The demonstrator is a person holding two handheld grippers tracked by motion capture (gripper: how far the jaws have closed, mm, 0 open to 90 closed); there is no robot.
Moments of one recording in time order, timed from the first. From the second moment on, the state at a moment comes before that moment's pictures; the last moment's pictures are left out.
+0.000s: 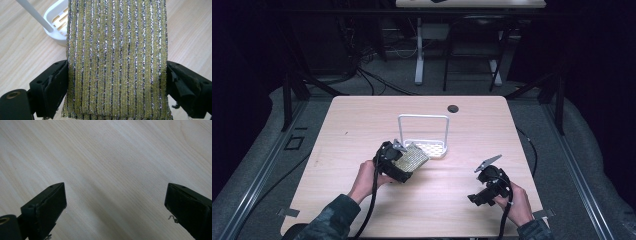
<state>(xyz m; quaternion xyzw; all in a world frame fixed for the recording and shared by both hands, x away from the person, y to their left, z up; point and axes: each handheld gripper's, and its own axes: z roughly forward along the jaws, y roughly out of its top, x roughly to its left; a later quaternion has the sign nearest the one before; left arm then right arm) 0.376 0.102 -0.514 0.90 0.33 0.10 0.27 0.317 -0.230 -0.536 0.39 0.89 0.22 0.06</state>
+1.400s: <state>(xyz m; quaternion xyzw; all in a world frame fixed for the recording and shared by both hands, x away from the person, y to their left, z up) 0.415 0.040 -0.524 0.86 0.42 0.14 0.25 0.316 -0.231 -0.535 0.39 0.89 0.22 0.06</state>
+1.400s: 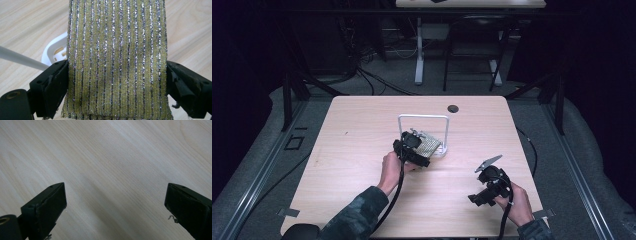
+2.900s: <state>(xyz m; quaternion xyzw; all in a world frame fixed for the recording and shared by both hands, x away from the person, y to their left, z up) 0.440 0.012 -0.546 0.84 0.45 0.15 0.24 0.316 -0.230 -0.536 0.38 0.90 0.22 0.06</state>
